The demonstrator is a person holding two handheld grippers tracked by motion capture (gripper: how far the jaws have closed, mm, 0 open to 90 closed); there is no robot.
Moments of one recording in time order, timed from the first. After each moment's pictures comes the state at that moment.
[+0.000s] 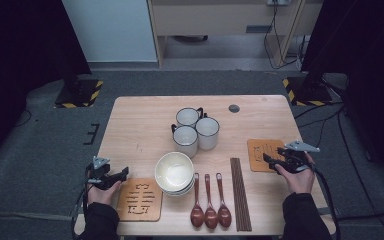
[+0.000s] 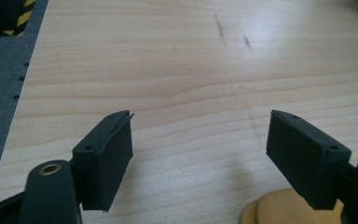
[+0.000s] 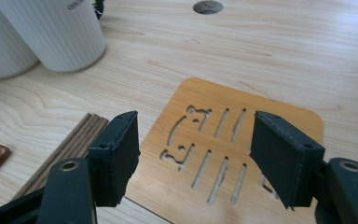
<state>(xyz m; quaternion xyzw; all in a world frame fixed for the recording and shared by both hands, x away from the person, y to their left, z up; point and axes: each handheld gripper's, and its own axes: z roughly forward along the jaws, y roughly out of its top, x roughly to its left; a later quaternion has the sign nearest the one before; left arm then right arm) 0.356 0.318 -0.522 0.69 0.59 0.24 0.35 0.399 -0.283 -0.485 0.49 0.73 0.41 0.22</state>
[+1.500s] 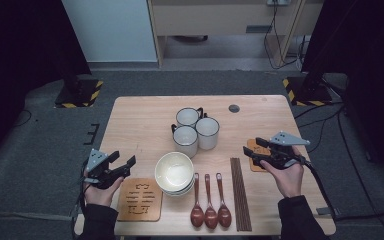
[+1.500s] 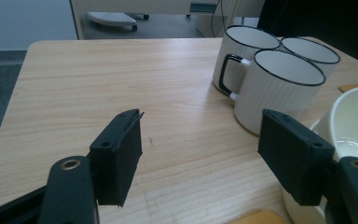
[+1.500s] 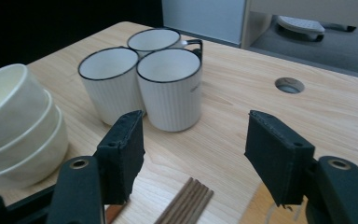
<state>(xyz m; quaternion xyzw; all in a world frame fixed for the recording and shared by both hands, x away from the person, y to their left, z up) 0.333 0.283 -0.449 0.67 0.51 0.26 0.48 0.383 -0.221 -0.420 0.39 0.75 0.49 0.20</state>
